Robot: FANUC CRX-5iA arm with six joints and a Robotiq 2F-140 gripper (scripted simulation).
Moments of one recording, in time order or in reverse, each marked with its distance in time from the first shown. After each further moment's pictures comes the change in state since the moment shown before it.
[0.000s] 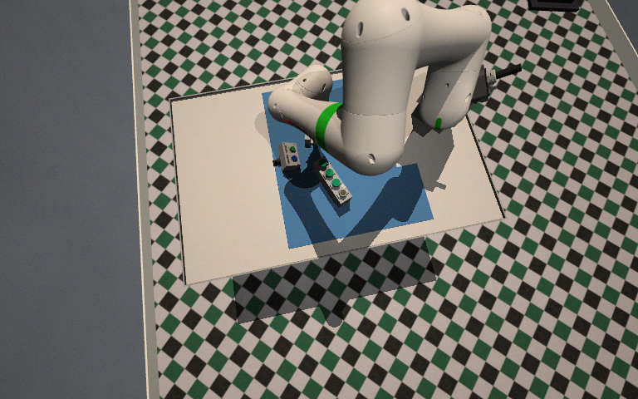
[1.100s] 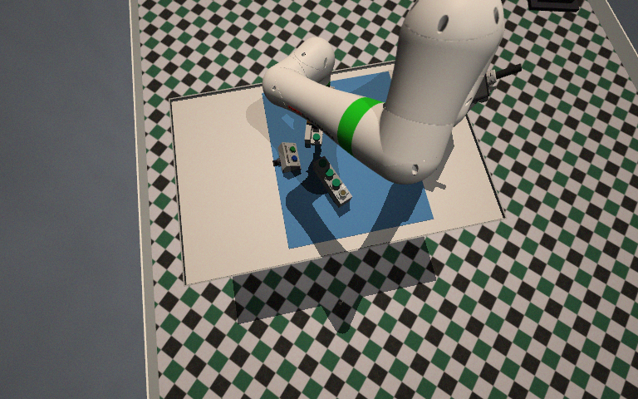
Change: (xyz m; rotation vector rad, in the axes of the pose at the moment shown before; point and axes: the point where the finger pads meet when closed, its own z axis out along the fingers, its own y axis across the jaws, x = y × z) arm 0.000 0.000 -0.102 -0.001 0.000 0.000
